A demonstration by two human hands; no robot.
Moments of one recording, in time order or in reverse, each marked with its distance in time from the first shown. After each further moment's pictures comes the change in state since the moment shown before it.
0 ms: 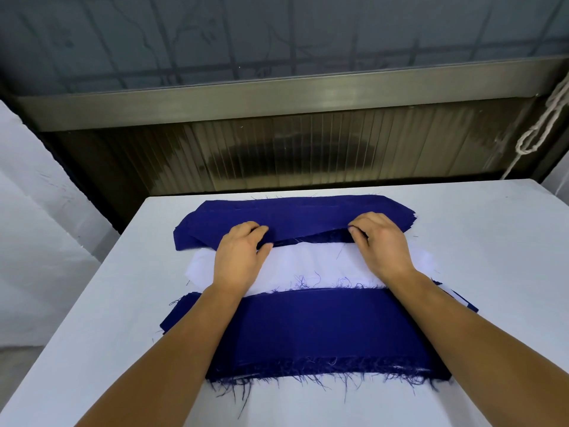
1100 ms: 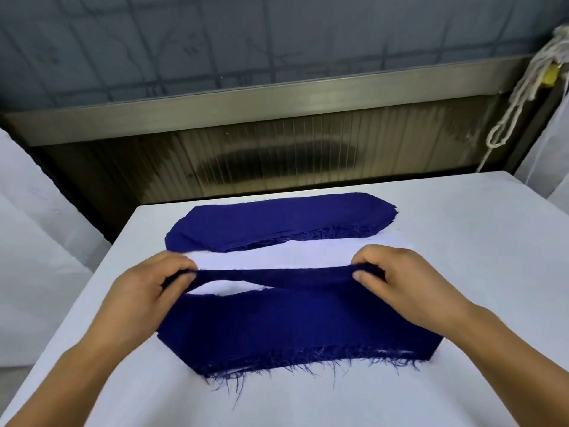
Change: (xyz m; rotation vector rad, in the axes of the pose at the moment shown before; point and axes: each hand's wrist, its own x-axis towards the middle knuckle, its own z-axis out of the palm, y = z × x) left_hand -0.080 -0.028 -0.144 -0.086 -0.070 0.122; right_hand -0.064 -0.052 -0.116 0.136 -0.404 0.022
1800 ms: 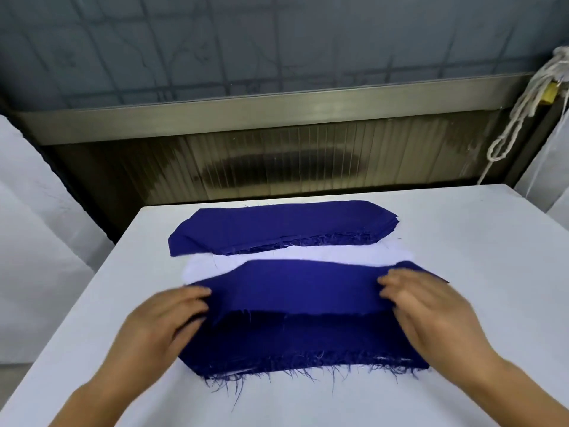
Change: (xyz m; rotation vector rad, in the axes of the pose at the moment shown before) left_hand -0.040 0.004 0.025 0.040 0.137 0.280; right_hand -0.046 0.021 0.017 -0.363 0.473 -0.329
